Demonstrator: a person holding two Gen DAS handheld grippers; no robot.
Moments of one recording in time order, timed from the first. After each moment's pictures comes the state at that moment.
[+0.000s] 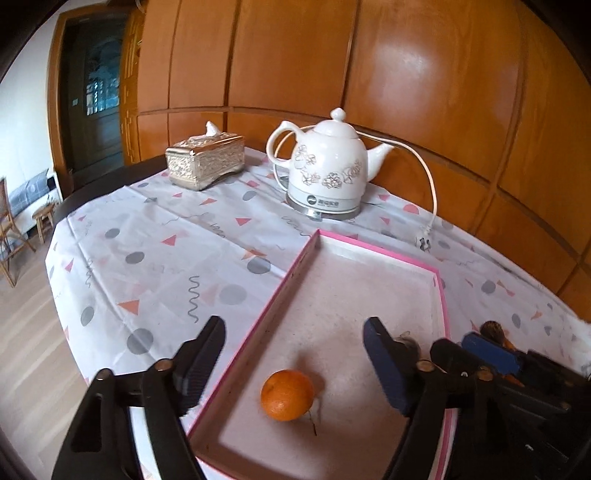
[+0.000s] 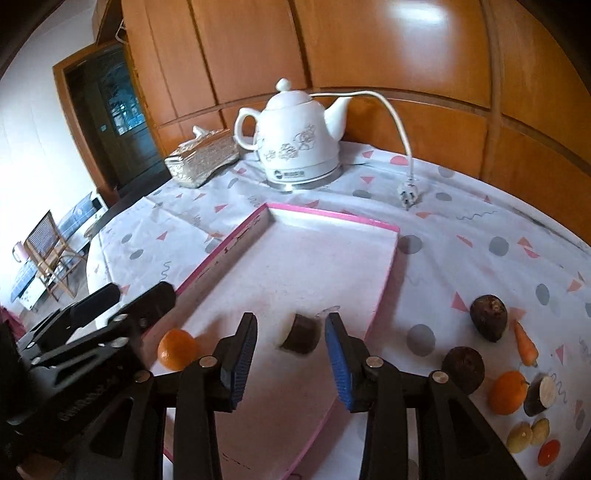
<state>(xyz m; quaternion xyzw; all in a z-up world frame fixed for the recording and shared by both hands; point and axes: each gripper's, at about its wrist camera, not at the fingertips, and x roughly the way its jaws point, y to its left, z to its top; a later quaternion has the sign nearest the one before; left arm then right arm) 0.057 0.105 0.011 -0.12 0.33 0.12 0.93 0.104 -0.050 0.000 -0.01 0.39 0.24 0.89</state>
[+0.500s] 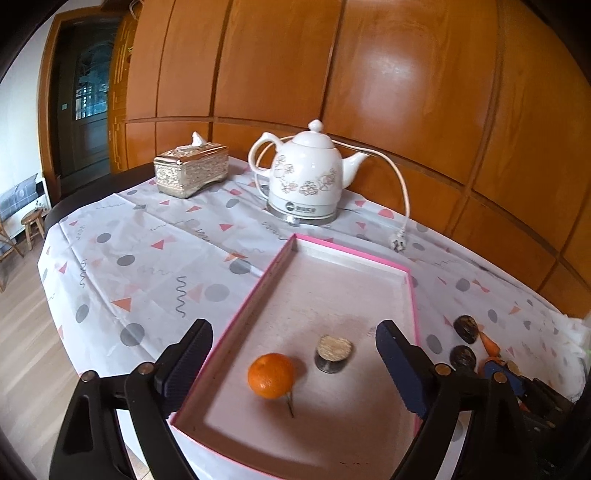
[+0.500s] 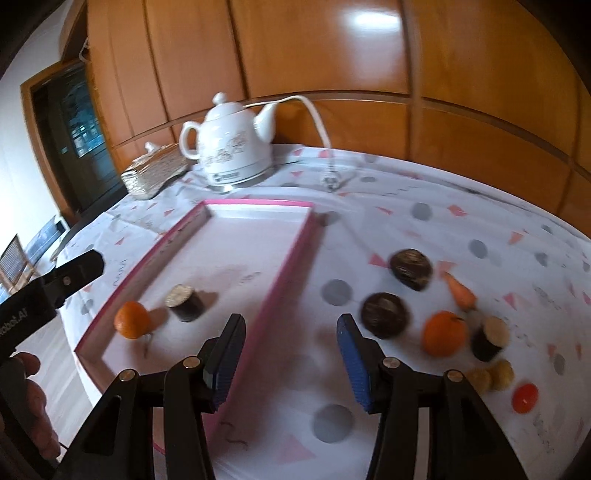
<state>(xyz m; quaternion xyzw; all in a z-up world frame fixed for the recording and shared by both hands) 0.035 0.084 0.024 -0.11 0.31 0.09 0.94 0.068 -0.115 -0.011 0.01 0.37 0.15 0.92</state>
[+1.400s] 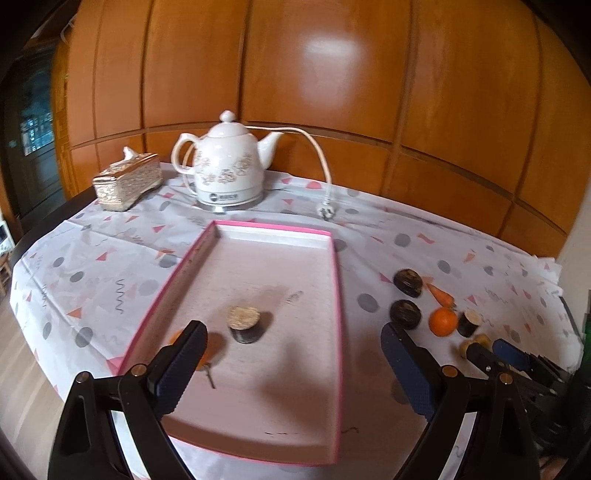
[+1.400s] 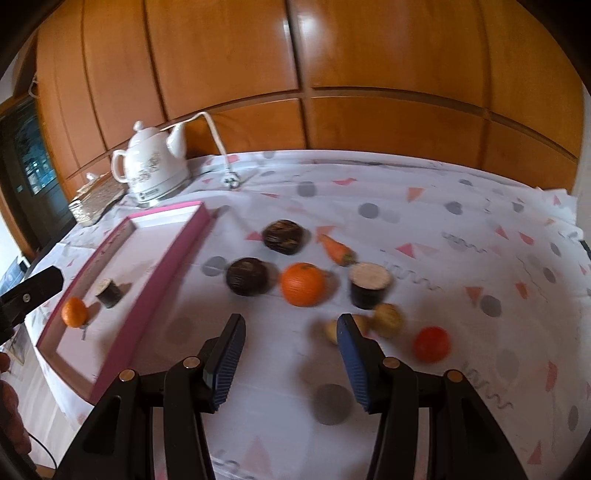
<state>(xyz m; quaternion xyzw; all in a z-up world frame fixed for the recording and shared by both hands) 0.027 0.008 0.023 -0.05 0.33 -0.01 0.94 0.032 -0.215 -0.028 0.05 0.36 0.05 0.93</state>
